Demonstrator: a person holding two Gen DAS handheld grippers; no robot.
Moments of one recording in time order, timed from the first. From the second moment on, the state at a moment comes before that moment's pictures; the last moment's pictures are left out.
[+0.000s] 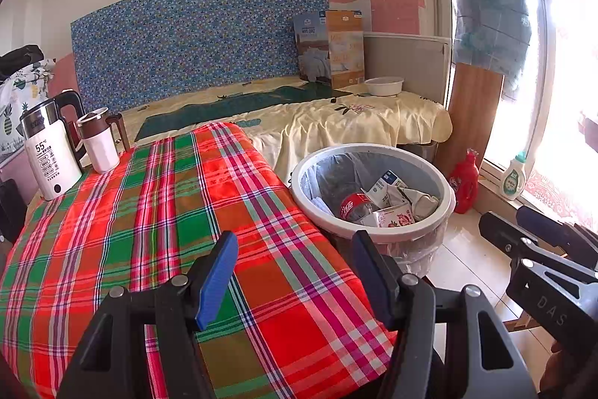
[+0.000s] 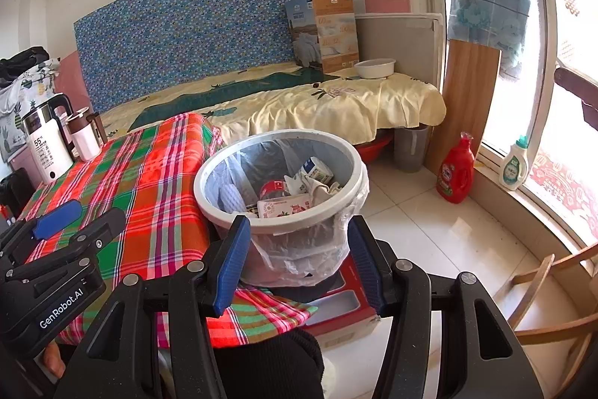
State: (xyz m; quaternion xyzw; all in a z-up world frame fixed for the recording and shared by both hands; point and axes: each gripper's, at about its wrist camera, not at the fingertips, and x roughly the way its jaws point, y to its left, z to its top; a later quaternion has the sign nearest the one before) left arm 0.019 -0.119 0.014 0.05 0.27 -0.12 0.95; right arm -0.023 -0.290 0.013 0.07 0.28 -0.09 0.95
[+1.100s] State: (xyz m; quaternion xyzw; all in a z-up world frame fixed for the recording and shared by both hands) left arm 0.018 -0.117 0.015 0.05 0.27 -0.12 0.95; right arm -0.023 -0.288 0.013 0.07 0.28 -0.08 0.95
